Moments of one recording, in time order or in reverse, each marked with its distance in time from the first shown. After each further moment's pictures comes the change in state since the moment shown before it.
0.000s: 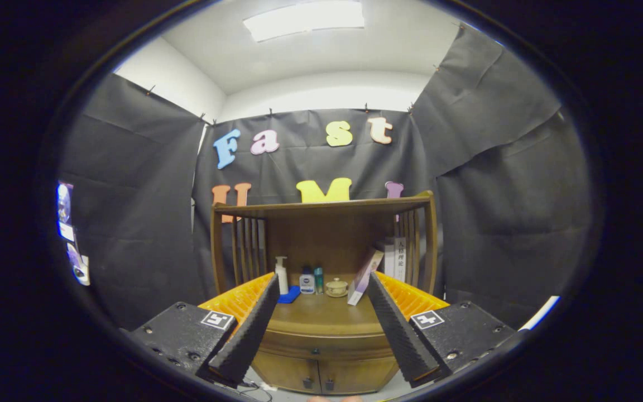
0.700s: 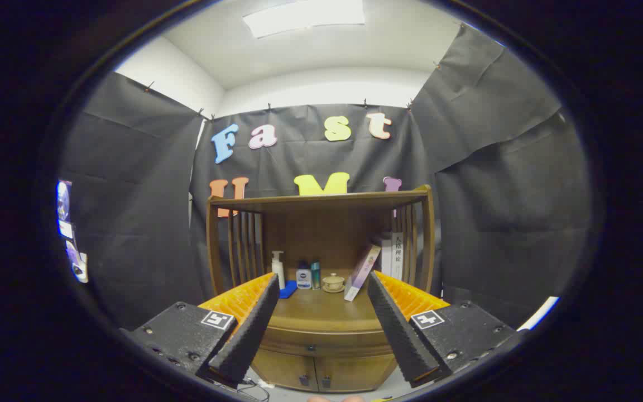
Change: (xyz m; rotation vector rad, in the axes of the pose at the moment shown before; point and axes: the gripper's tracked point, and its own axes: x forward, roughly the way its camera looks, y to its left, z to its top) arm 0.003 -0.007 -0.006 -0.018 0.020 -0.011
